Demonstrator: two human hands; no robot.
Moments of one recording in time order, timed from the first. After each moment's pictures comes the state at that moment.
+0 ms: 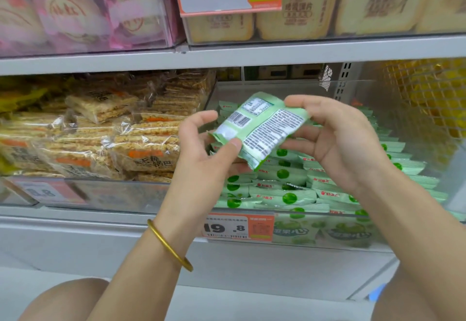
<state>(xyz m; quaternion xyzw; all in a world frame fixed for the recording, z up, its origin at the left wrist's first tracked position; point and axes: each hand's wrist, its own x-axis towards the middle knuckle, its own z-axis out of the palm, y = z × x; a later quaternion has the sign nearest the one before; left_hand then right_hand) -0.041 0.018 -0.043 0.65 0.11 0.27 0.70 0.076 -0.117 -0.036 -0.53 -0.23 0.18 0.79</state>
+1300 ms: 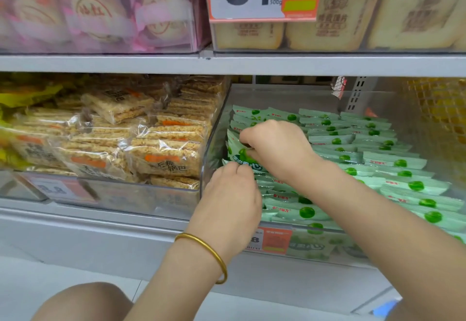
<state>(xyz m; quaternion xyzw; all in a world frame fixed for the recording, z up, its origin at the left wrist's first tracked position) -0.034 0.025 -0.070 0.97 0.17 0.10 0.17 0.082 -0.029 -0.043 -0.85 -0.49 -0.17 0.01</state>
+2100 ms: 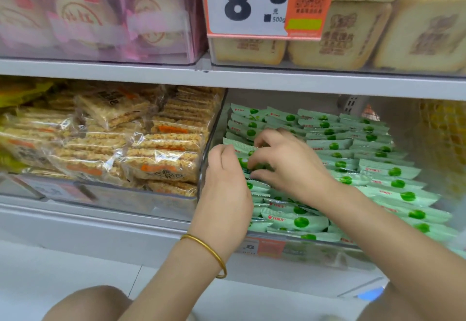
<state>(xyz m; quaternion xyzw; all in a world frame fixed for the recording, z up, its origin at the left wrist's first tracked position) -0.024 0.027 -0.064 0.92 0.19 0.21 0.26 0.091 -0.058 -0.046 -0.83 -0.53 -0.08 0.14</state>
